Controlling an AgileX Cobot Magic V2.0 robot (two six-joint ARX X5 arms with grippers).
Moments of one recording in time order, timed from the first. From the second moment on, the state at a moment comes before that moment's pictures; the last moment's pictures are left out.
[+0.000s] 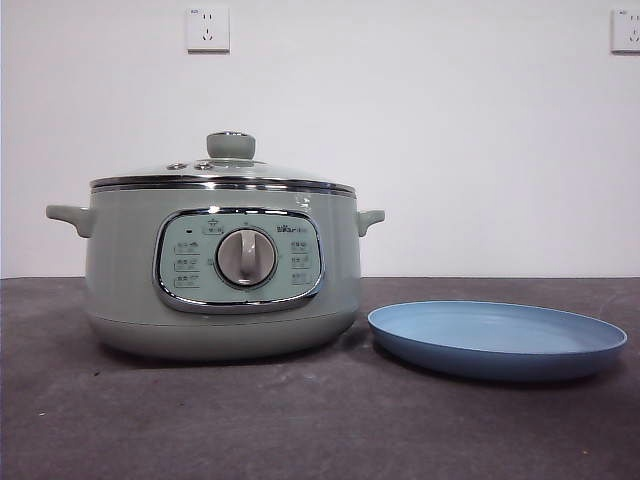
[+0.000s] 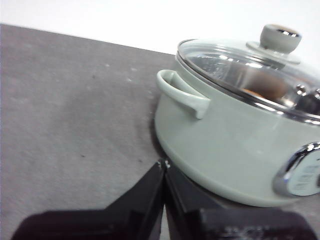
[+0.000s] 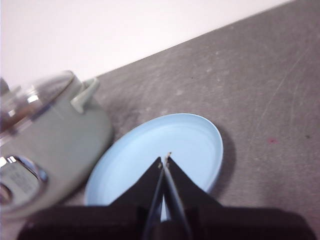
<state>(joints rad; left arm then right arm) -0.01 0.00 0.02 -0.18 0.22 -0.25 0.05 0.00 0.04 -0.17 -0.26 0.38</state>
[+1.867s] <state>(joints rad) -0.01 0.68 0.90 -0.81 0.67 0.09 0.09 0.84 1.13 -1.13 -0.60 -0.12</state>
